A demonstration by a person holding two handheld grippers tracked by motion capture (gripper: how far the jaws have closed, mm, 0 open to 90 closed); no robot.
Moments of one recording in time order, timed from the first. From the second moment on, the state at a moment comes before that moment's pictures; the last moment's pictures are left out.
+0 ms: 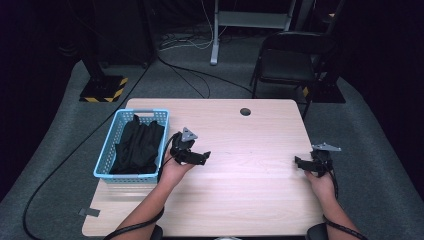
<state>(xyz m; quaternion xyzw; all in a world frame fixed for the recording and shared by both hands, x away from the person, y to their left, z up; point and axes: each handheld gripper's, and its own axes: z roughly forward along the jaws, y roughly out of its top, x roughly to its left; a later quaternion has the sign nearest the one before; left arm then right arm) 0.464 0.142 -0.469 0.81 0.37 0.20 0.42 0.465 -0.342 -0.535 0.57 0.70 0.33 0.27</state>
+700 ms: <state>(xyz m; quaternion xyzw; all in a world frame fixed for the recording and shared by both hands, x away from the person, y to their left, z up) 0.463 0.160 -0.451 0.79 0.38 0.21 0.44 0.465 -0.342 -0.535 0.57 0.70 0.33 0.27</state>
